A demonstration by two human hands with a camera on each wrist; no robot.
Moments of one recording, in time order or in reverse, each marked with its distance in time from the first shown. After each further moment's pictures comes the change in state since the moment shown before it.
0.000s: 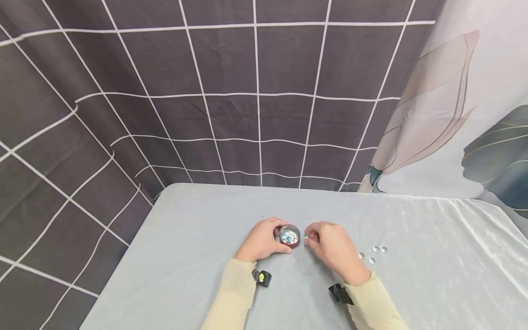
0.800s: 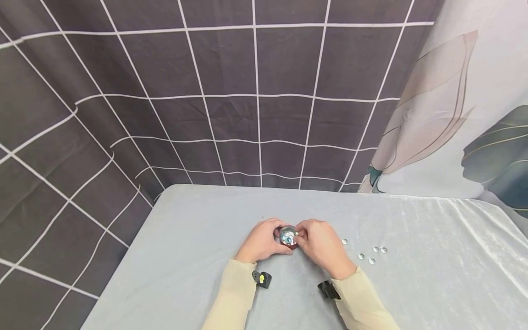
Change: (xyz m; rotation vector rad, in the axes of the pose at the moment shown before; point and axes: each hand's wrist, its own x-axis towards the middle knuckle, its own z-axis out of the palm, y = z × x) left_hand 0.001 0.000 0.000 -0.024 -0.003 -0.007; right_hand 0.014 -0.011 0.019 0.038 0.006 0.001
